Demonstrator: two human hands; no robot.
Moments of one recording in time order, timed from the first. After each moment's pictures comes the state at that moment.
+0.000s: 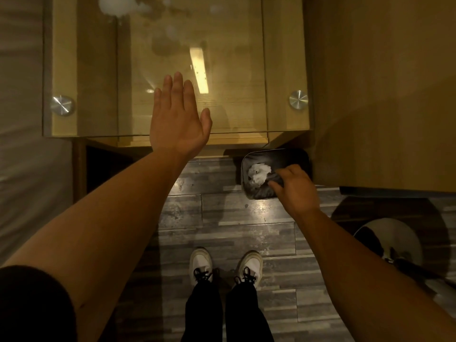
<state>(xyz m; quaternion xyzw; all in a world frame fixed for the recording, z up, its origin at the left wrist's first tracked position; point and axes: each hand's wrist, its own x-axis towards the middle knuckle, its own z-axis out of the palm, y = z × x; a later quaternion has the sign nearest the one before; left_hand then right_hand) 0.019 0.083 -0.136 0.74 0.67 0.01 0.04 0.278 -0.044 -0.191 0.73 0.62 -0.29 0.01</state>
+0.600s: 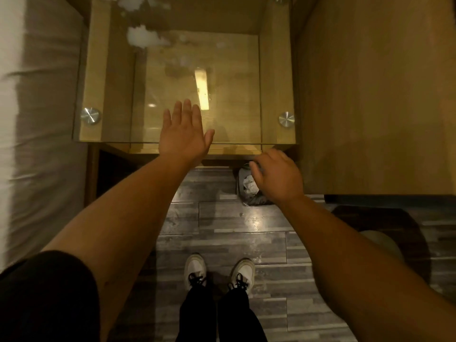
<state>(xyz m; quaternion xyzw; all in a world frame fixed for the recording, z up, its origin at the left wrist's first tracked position) 0.014 0.070 -0.102 0.75 0.65 -0.10 0.08 0.233 -0.006 -0.096 0.63 0.75 -0.15 -0.11</state>
